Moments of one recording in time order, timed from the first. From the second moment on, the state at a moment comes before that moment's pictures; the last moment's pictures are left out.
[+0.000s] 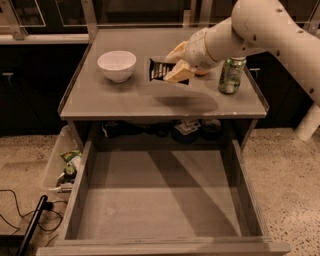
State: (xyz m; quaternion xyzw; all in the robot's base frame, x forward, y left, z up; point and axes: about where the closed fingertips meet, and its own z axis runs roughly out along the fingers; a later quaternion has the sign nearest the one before) arm 0.698 -0.064 0.913 -0.65 0.62 0.05 0.45
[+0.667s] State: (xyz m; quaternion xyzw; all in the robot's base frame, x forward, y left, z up) arm 0.712 -0.084 0.885 -0.62 0.65 0.06 0.44
